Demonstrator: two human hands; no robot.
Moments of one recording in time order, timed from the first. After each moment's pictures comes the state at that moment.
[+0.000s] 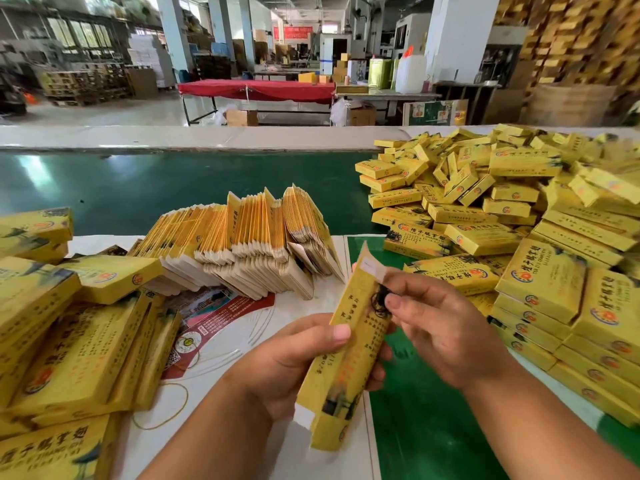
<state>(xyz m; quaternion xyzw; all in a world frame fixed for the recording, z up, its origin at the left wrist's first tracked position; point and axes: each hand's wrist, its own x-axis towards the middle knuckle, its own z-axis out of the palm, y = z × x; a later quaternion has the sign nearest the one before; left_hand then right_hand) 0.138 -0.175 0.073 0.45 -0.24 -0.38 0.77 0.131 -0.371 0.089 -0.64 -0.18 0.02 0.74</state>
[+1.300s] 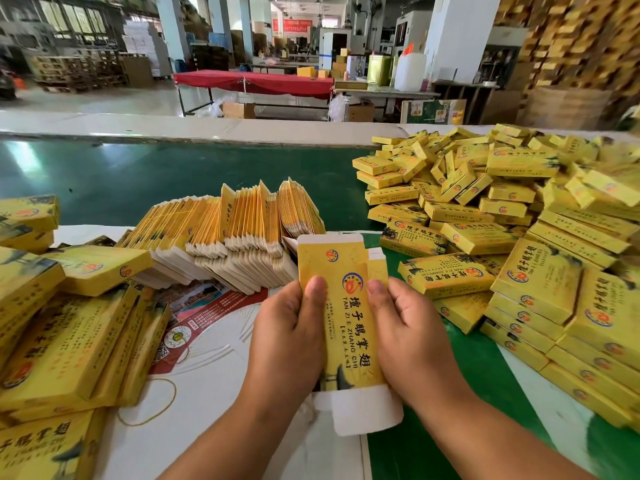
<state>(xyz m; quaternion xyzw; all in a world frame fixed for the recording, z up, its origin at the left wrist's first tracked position) 0.126 -0.201 0.079 0.69 -0.08 0.08 0.72 0.120 -0.334 0.078 -0.79 -0.04 -0.16 0.59</state>
